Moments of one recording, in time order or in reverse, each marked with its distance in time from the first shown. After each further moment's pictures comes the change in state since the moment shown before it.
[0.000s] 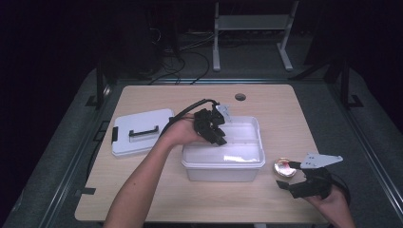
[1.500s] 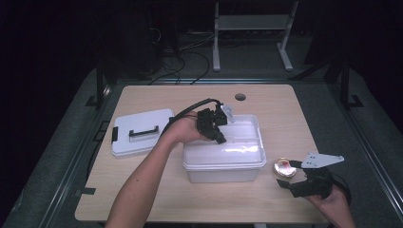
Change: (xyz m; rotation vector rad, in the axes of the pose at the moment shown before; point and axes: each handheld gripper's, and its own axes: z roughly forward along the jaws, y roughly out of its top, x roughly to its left) left arm -0.001 0.009 0.000 0.061 -0.036 0.028; right arm -0.001 0.001 -0.002 -0.012 -0.019 -0.005
